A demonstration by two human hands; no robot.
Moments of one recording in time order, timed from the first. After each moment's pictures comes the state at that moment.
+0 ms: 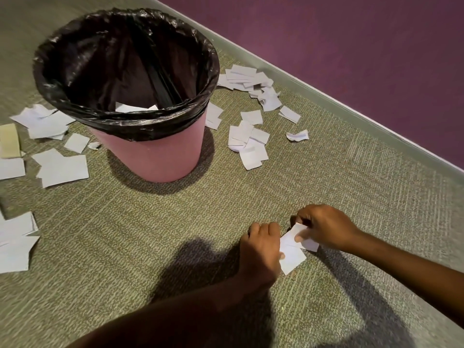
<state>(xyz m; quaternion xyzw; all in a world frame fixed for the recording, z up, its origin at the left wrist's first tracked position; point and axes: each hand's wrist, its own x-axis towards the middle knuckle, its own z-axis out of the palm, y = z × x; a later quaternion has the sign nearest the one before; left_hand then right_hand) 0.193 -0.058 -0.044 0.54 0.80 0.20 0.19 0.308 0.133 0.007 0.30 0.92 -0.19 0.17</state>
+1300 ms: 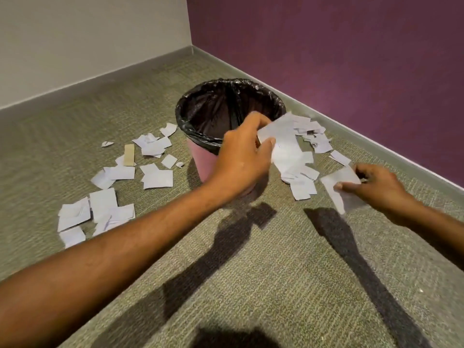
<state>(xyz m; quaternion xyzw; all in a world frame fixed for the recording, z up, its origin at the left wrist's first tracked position) -0.001 -0.104 0.201 0.40 0.77 0.50 0.05 0.205 0.144 0.143 0.40 0.83 -0.38 -0.08</state>
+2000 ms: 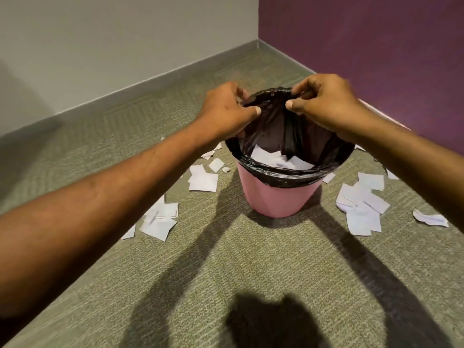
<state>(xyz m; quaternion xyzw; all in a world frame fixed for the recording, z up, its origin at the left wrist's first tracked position) -0.166 -0.114 0.242 0.20 0.89 0.41 0.08 -0.096 0.106 0.219 0.17 0.88 -0.43 -0.14</state>
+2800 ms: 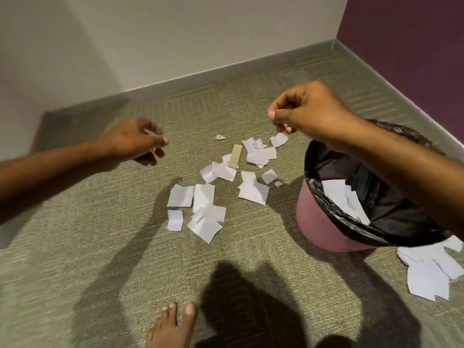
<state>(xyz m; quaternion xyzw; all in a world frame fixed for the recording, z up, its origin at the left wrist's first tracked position) -0.262 -0.418 0.261 -0.04 0.92 0.35 0.18 -0.213 -0.048 0.270 0.01 0.88 -0.47 0.01</state>
